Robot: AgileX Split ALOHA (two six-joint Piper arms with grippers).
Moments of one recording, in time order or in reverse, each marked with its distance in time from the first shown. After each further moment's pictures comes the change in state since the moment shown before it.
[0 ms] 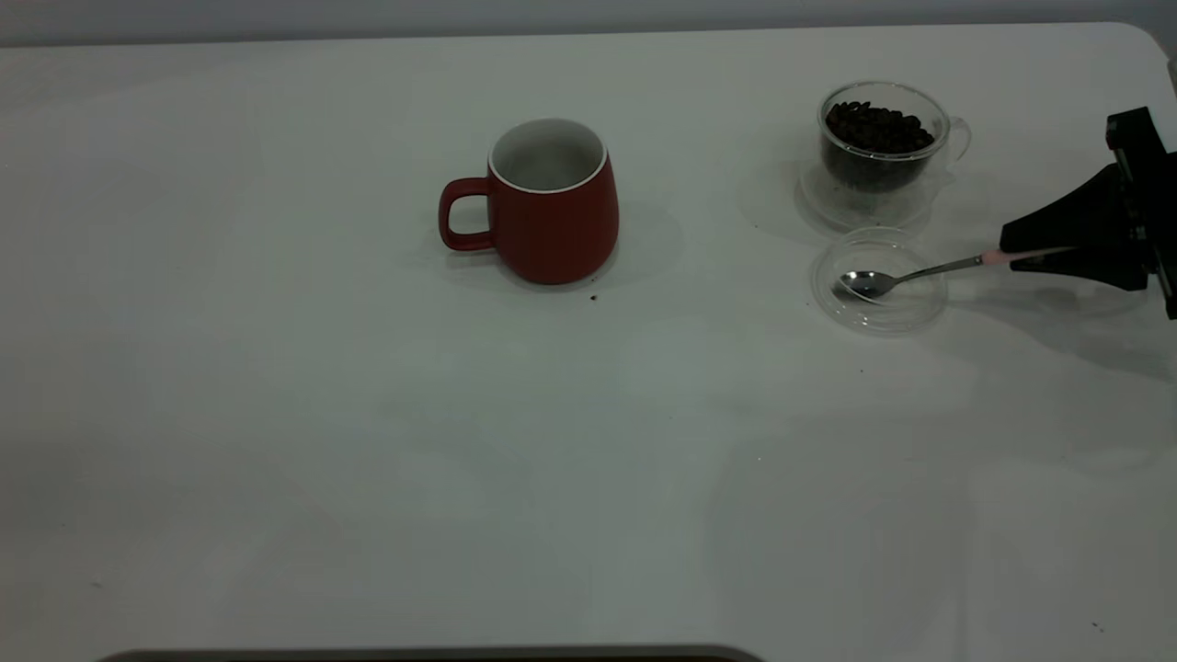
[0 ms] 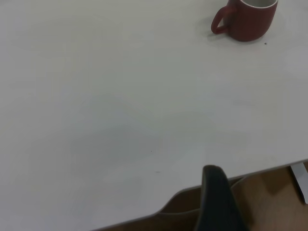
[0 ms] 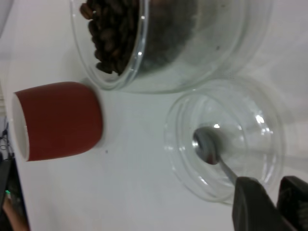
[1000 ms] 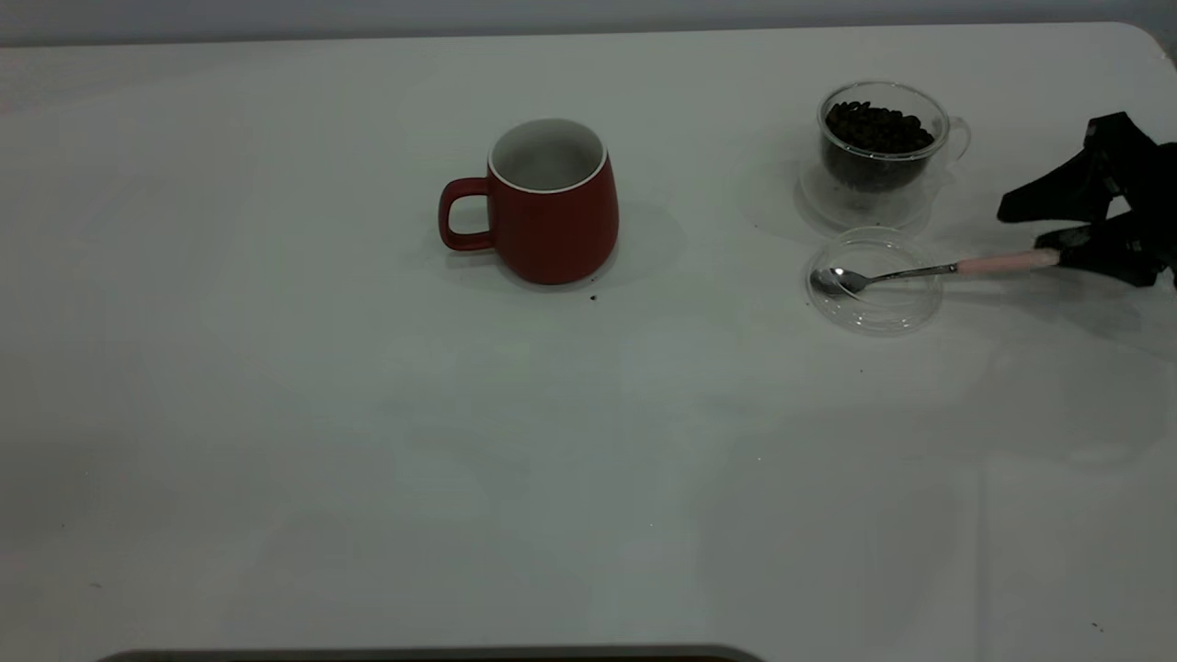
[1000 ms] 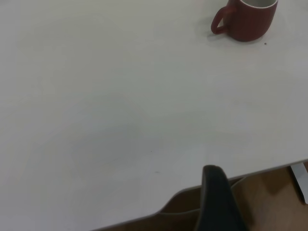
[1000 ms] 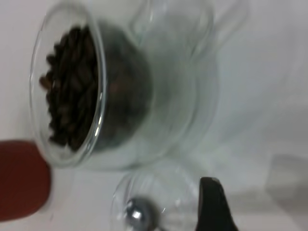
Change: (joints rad) left arm 0.000 0.000 0.000 0.000 0.000 0.000; right arm 0.030 0.005 0.000 0.256 -0.134 -0.271
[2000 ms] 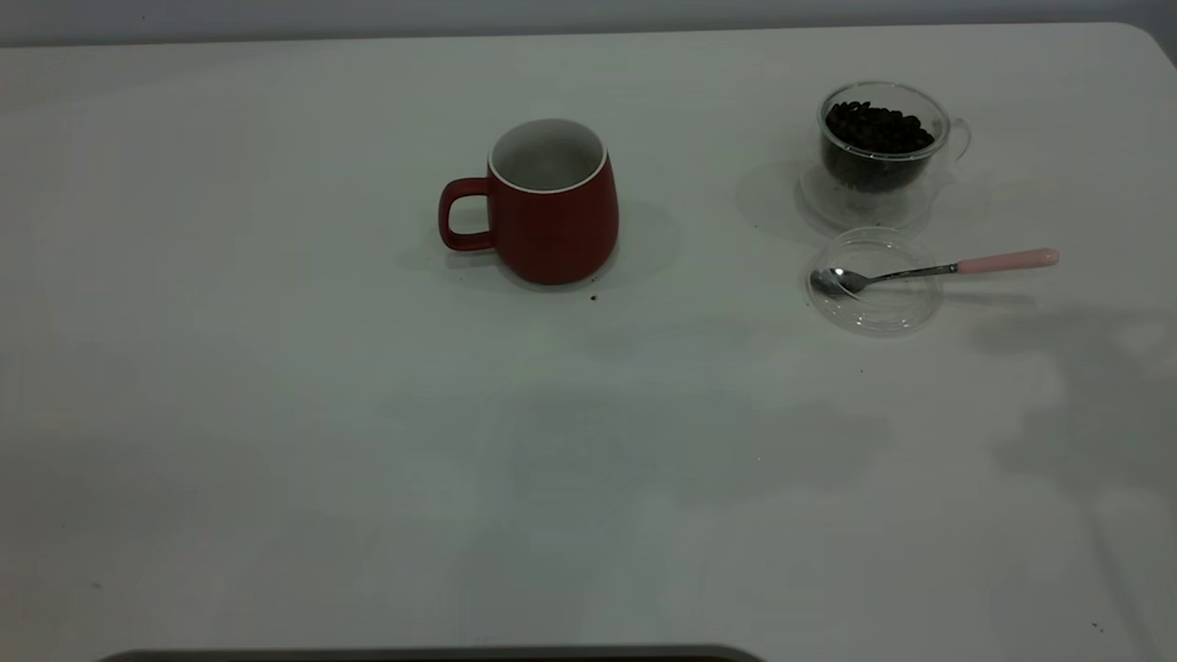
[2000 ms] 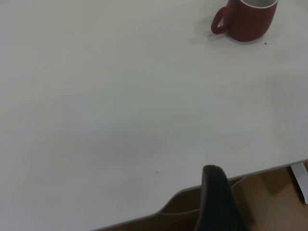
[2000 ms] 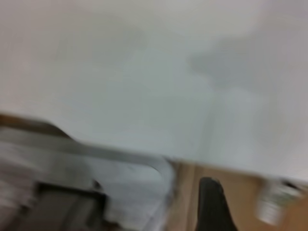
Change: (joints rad) left arm 0.000 0.000 0.000 0.000 0.000 0.000; right arm 0.383 -0.911 0.059 -1.626 0.294 1.476
